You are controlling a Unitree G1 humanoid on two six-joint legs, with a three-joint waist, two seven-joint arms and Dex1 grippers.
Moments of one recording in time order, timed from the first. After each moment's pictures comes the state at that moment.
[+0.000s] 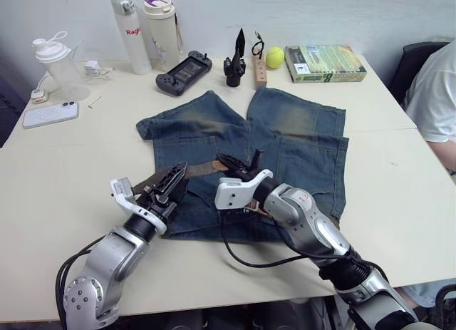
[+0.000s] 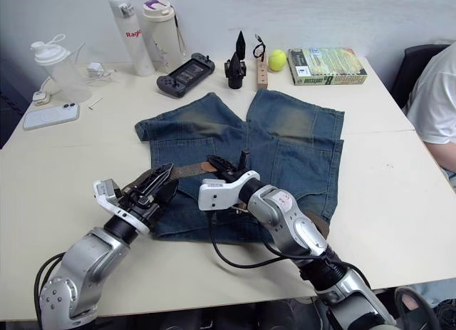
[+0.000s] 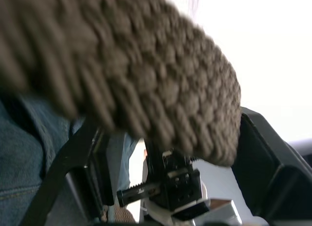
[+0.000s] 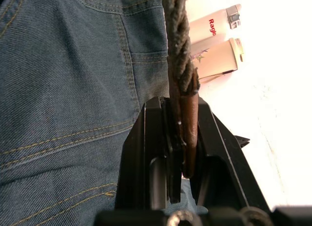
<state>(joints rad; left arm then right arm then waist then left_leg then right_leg) 0.06 0.23 0.23 -0.53 -1.96 0.61 0.48 -0.49 -0.34 0.50 -0.17 -0.71 0.01 0.34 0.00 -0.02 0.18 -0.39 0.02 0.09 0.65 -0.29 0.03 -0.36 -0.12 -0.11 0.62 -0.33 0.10</state>
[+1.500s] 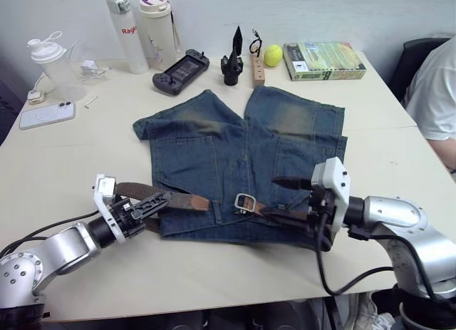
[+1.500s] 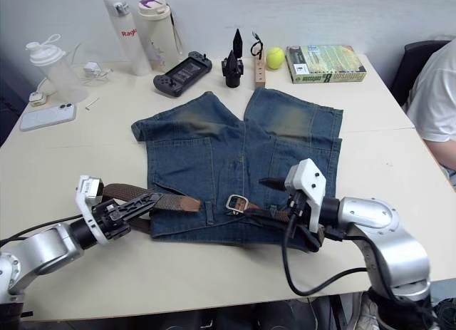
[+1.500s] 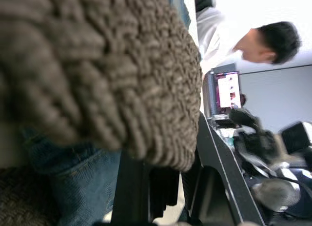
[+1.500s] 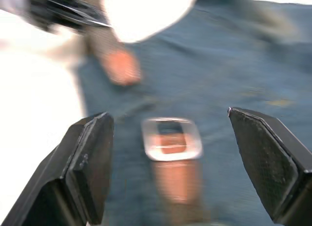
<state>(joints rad) 0.01 0.72 0.31 -0.19 -1.90 1.02 0.12 -0.22 -0.60 -0.15 -0.67 0.55 0.88 1.03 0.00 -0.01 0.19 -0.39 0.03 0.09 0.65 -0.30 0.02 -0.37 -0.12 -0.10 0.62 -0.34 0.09</state>
